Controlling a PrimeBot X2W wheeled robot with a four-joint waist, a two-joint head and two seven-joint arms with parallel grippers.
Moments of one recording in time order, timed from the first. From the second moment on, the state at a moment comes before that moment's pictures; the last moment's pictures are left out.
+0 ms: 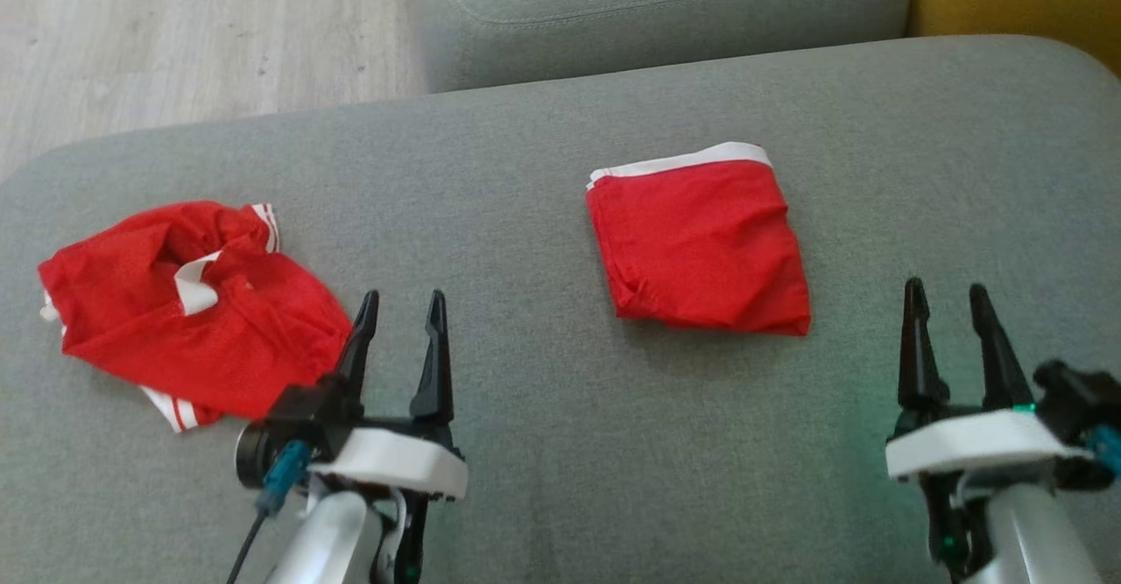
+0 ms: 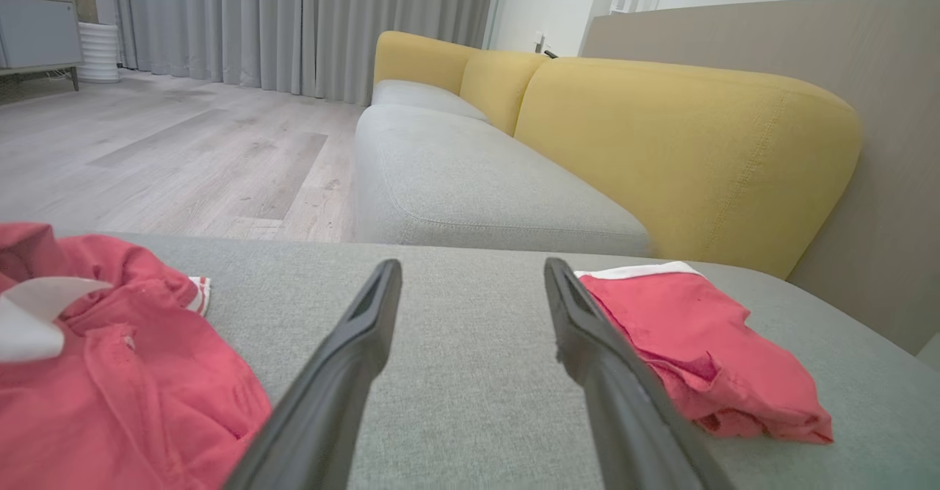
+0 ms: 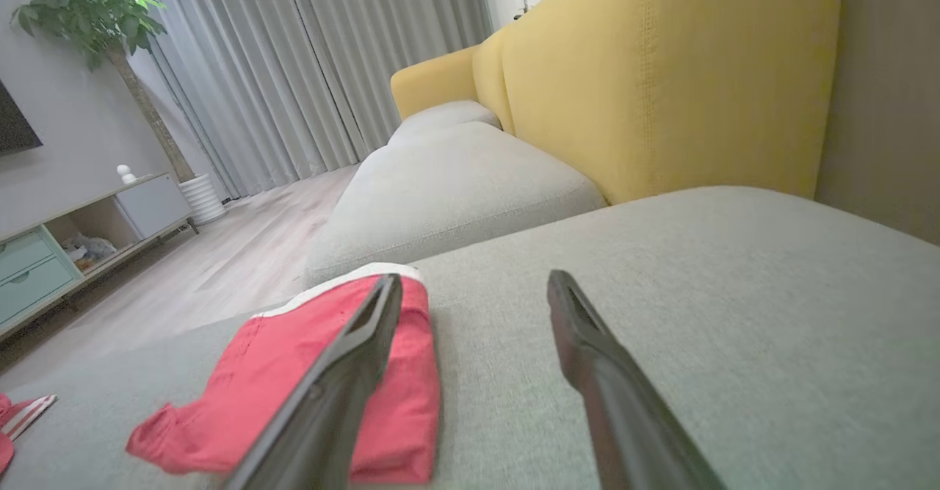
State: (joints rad) left arm -0.22 0.06 -0.37 0.38 -0.39 0.06 -0.25; right arm -0.12 -0.07 -0.04 0.36 0.29 0.13 -0.25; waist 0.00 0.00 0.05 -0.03
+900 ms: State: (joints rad) left arm -0.34 0.05 -0.39 0.34 -0.35 0.03 -0.25; right arm -0.58 -0.05 -0.10 0.69 0.21 0.13 -0.12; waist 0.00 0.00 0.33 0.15
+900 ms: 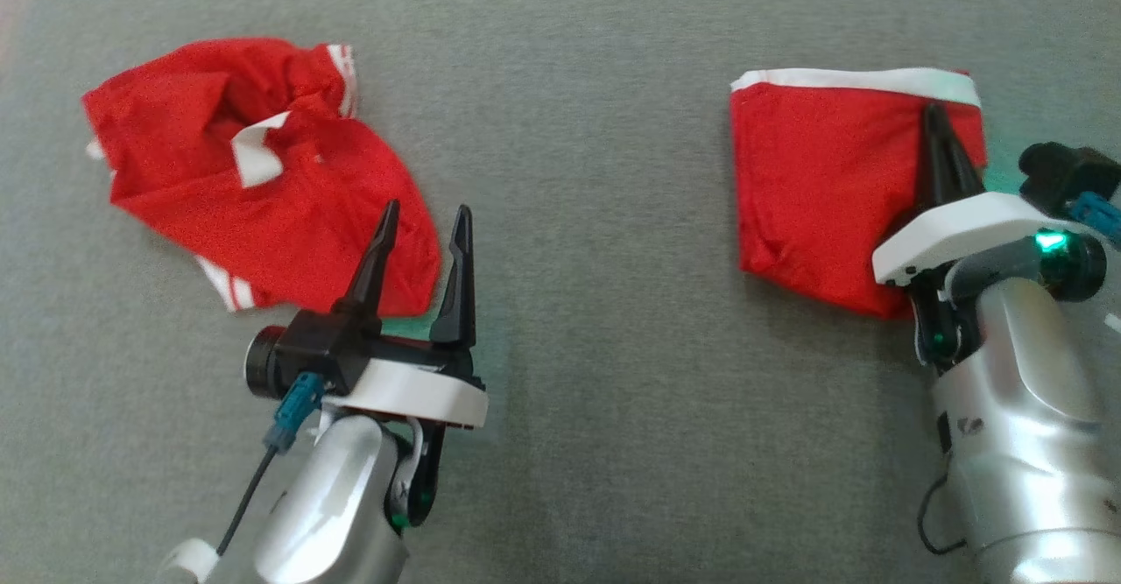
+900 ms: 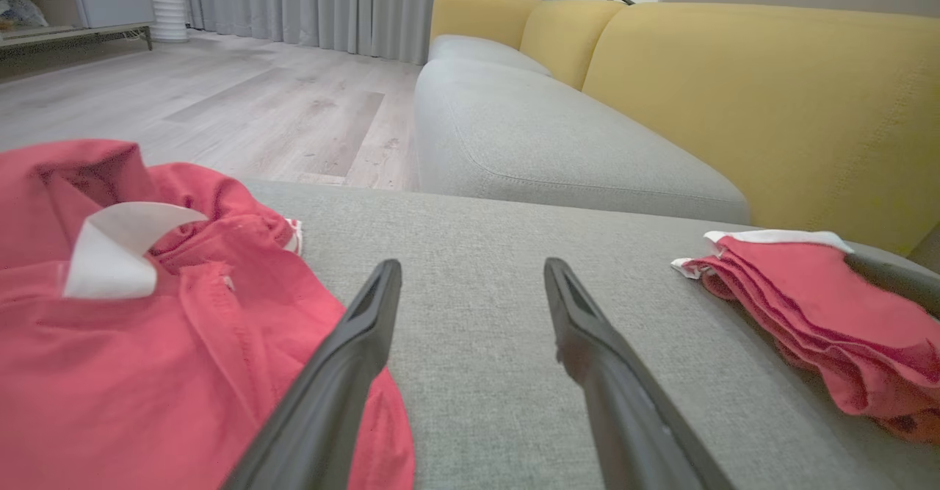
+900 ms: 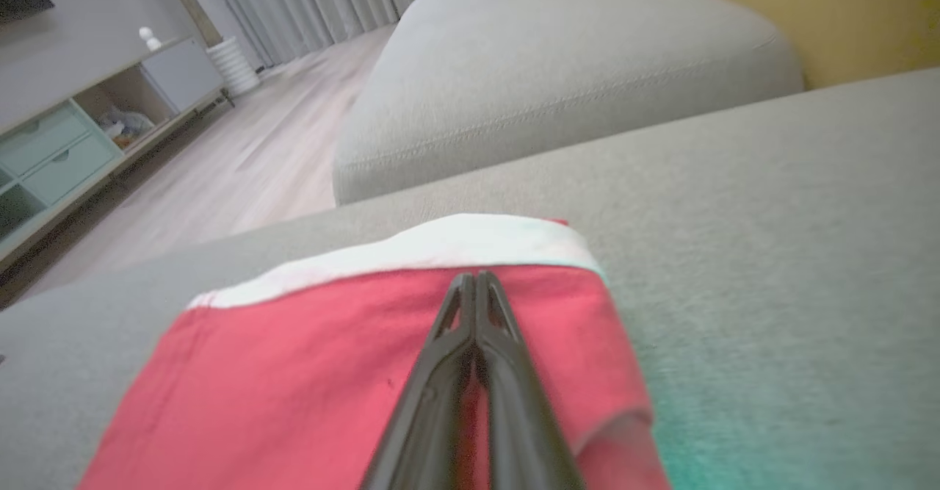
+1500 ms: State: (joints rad) left arm -0.35 0.05 -0.40 0.32 -0.35 0.03 -0.25; right arm -0.67 -0.07 0.17 0.91 0.26 0.13 -0.25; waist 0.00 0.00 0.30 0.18
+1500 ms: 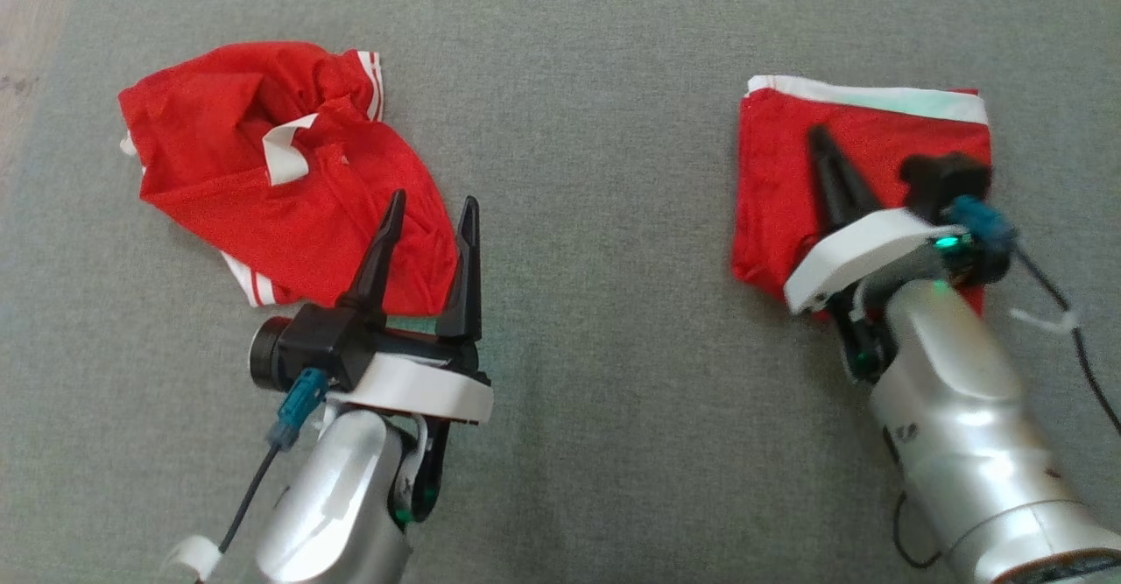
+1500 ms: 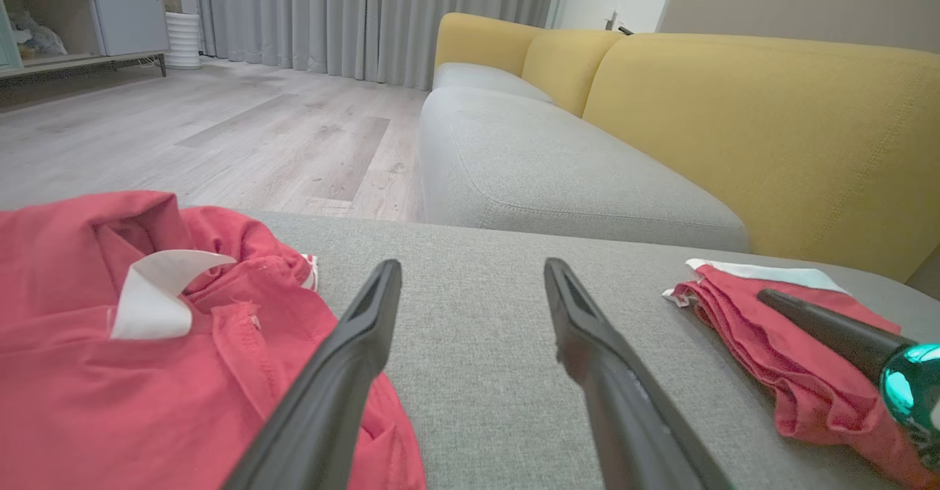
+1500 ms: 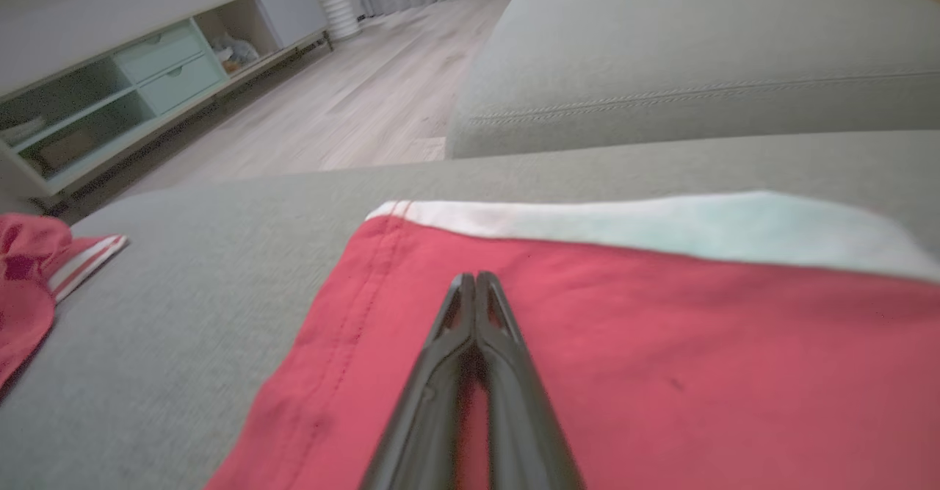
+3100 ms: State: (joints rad) left arm -0.14 0.05 -0.29 0.30 -0.32 0.03 -0.25; right arm -0.12 -0.05 -0.01 0.37 0.20 0.13 -0.26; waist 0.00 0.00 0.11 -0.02
